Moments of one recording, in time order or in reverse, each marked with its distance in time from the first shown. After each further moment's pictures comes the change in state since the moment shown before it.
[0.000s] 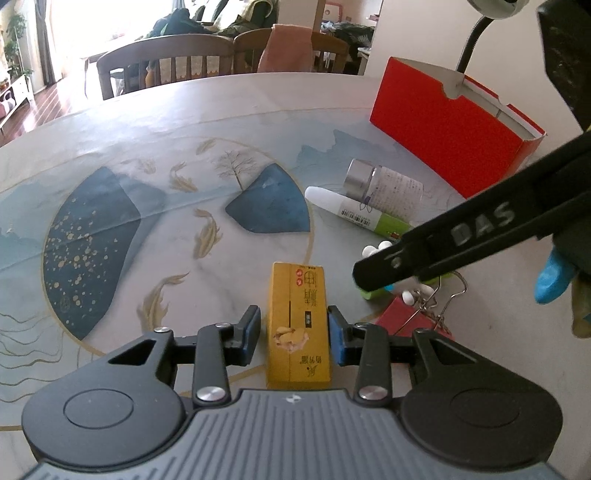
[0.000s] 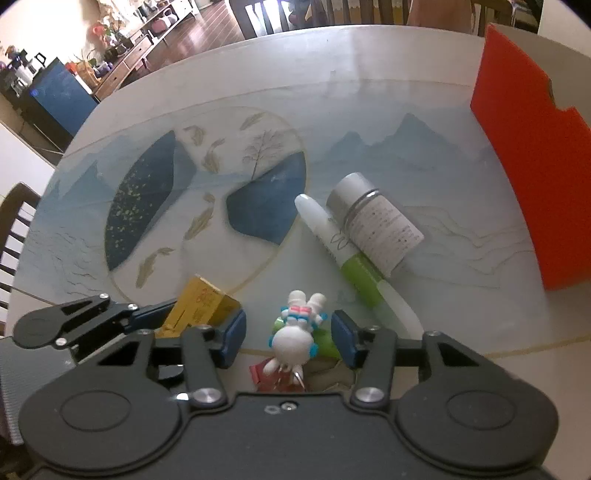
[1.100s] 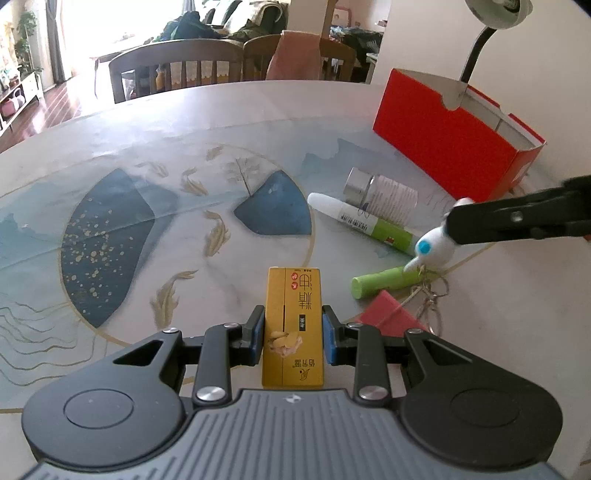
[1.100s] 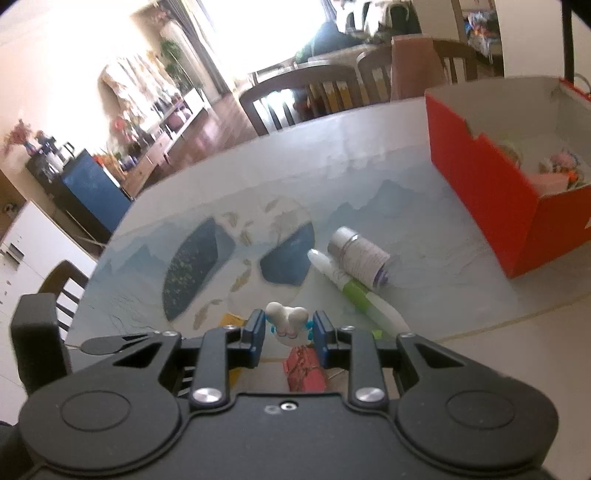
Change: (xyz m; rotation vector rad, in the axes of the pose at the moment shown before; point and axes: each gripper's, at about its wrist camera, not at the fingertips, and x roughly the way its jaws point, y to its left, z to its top) left arm -0.020 -0.002 -0.003 -0.026 -0.019 0.021; right arm -0.092 -0.016 -0.054 0.090 -0.345 0.136
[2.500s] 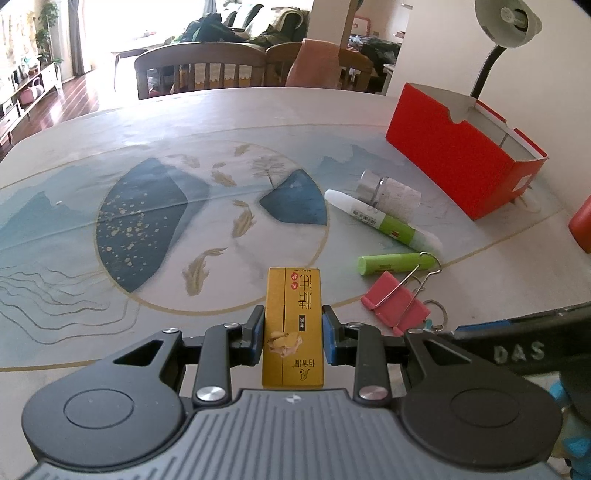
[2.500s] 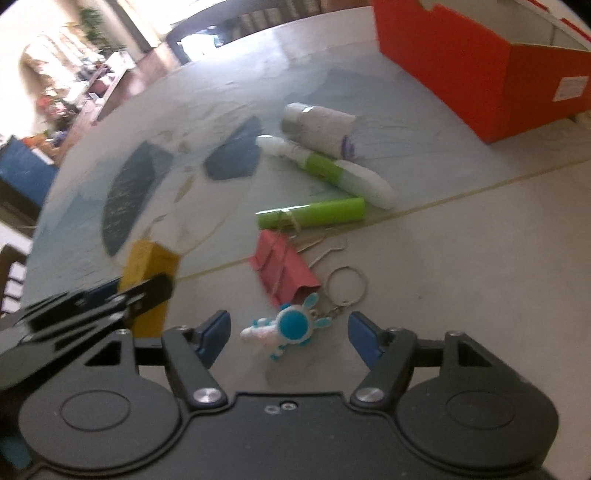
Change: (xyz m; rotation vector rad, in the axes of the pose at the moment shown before) left arm -0.032 0.009 -0.020 -0.056 -0.021 0.033; right arm 0.052 0.014 -0.062 0.177 0.238 -0.242
